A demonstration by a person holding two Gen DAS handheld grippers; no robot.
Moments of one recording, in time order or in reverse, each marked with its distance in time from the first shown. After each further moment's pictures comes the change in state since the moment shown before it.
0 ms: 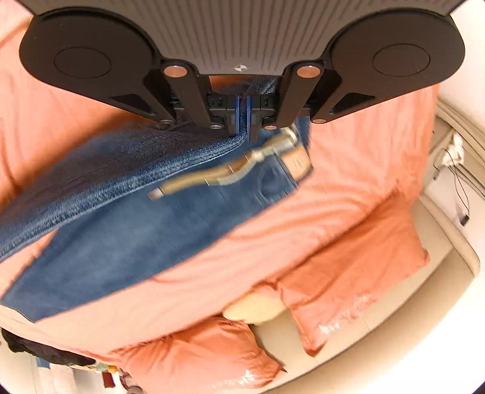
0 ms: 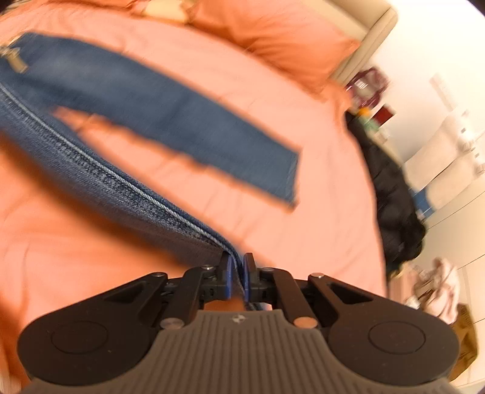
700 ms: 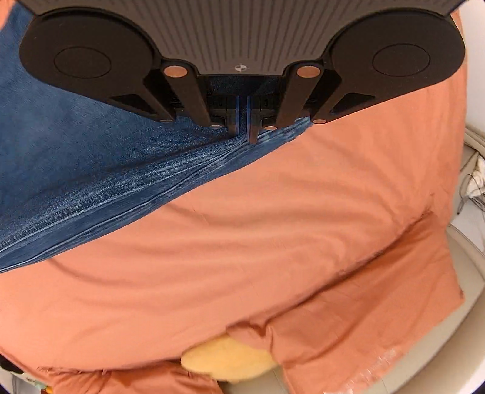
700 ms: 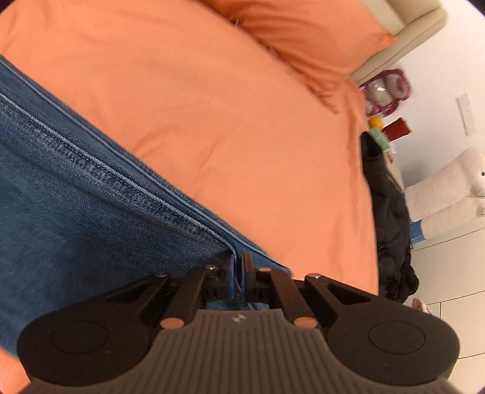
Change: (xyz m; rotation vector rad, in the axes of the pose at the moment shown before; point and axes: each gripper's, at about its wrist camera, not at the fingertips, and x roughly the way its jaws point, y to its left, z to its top) left arm 0.227 0.051 0.115 -0.115 0.250 -0.040; right arm 0.263 -0.010 0.209 -0.107 0.194 -0.092
